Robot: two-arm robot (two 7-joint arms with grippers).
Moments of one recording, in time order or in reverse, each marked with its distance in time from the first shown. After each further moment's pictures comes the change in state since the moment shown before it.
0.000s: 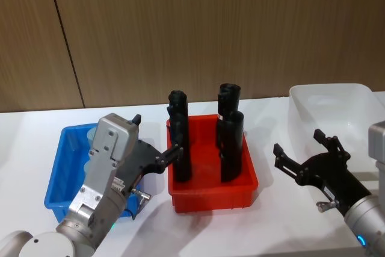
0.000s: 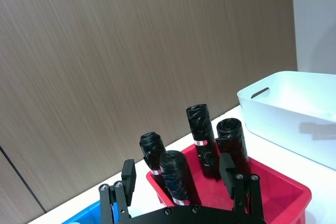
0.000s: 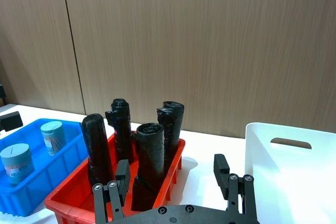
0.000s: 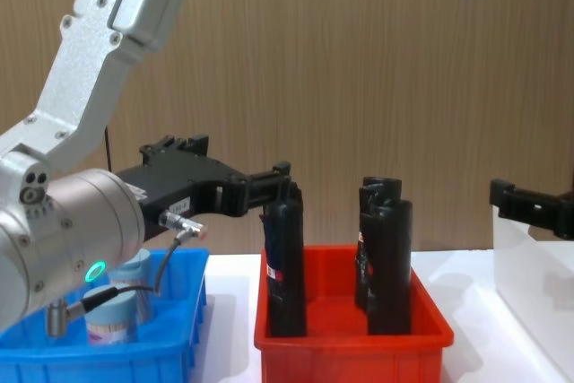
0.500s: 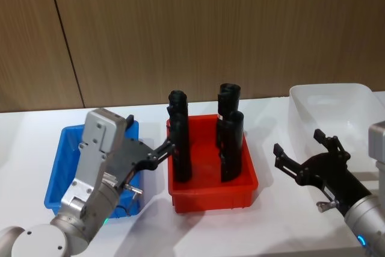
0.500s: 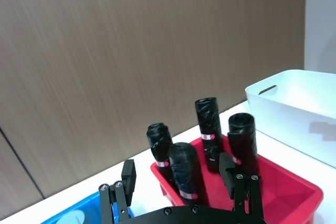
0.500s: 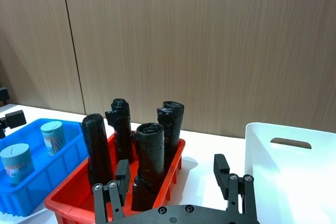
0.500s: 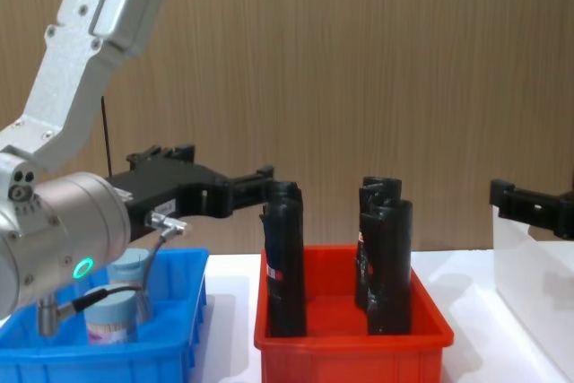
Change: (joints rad) left arm -0.021 -0.006 -0.025 0.046 -0.056 0.011 -0.024; right arm 0.000 0.000 0.000 0.000 0.000 0.000 0.000
